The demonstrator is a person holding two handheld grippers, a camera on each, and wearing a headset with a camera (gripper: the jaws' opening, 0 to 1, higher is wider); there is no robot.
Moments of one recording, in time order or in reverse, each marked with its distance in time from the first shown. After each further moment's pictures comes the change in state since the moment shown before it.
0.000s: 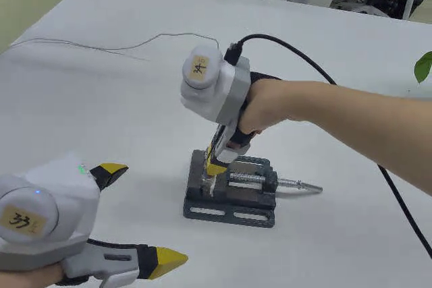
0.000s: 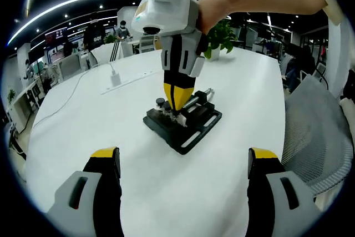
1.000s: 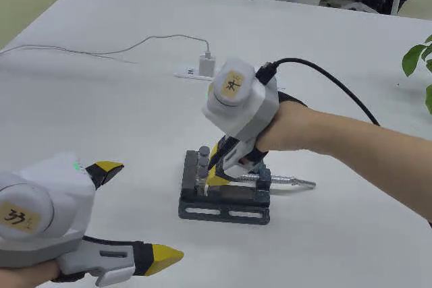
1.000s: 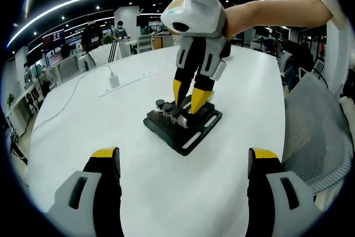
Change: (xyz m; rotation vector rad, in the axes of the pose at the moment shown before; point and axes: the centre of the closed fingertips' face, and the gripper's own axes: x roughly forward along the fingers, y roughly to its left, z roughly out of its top) left arm -0.001 -0.001 0.002 0.019 0.010 -0.009; right arm -0.004 0.011 -0.013 0.012 -0.137 -0.090
